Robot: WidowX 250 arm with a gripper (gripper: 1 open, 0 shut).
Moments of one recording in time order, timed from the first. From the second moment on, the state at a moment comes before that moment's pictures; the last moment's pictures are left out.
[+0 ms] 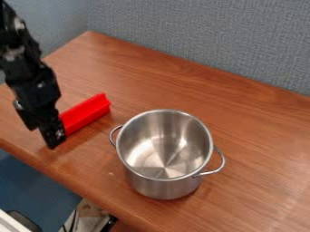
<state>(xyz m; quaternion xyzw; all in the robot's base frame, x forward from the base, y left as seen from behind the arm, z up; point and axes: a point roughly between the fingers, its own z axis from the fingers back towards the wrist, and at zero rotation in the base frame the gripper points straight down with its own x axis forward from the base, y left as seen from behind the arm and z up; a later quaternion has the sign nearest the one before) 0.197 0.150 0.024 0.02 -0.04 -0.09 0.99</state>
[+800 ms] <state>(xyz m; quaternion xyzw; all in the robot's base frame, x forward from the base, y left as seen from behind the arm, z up) 0.224 0.129 0.026 0.06 -0.08 -0.17 0.98</state>
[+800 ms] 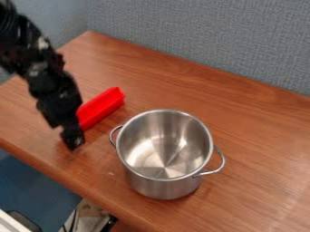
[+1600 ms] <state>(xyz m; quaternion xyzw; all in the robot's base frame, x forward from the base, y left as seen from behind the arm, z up) 0.264 0.138 0.038 0.08 -0.05 -0.12 0.99</state>
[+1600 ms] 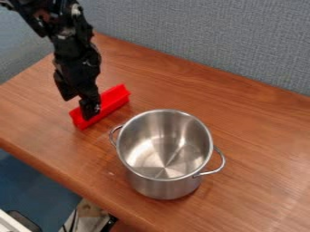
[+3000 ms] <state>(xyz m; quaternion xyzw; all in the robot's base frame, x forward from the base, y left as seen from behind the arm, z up) 0.252 0.189 0.041 0.02 -0.10 0.06 0.99</state>
